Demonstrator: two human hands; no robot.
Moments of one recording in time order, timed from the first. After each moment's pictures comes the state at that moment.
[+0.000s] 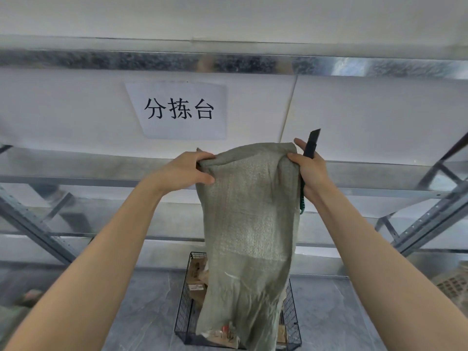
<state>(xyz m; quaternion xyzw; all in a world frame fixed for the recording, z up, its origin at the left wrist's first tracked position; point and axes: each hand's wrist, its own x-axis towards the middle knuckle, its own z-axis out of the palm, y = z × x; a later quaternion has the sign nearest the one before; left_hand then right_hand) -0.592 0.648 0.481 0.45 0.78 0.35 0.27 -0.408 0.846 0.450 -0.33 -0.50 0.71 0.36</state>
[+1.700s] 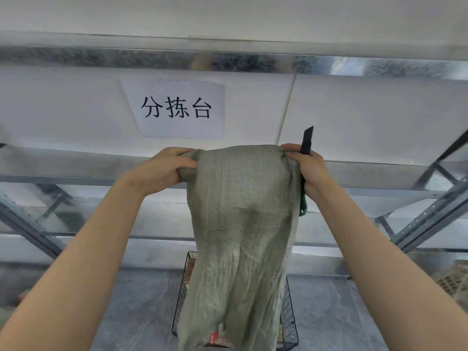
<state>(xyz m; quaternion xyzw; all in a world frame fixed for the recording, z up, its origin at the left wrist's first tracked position) -0.603 0.633 0.486 0.36 0.64 0.55 0.41 -0.410 0.854 0.452 -0.34 -0.56 0.68 0.33</state>
